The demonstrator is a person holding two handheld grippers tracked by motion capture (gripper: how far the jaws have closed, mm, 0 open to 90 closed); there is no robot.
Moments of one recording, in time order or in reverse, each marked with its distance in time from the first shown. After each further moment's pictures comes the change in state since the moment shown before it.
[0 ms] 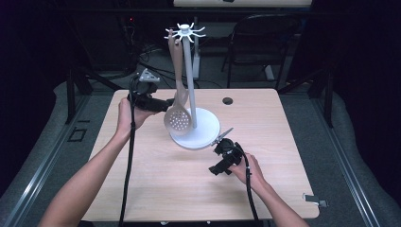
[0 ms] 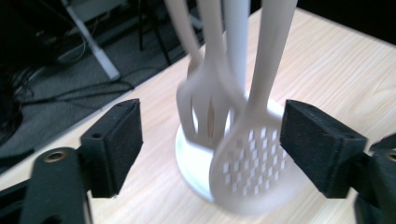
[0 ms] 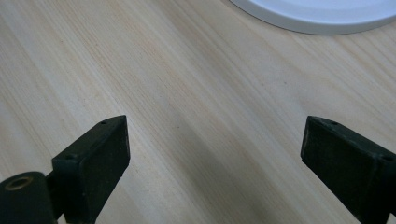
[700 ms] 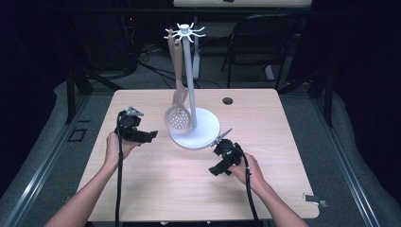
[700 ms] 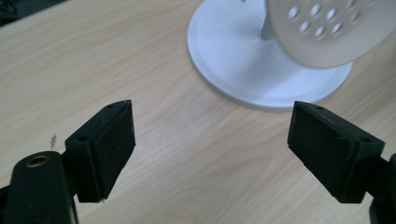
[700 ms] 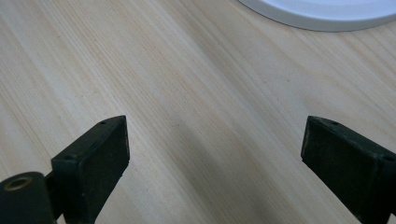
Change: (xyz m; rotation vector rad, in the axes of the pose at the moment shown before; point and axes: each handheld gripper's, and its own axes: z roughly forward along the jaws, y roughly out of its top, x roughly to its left) left arm 0.017 -0.117 0.026 0.172 0.008 -0.136; right arm 0.000 -0.001 0.003 0.007 0.003 -0.006
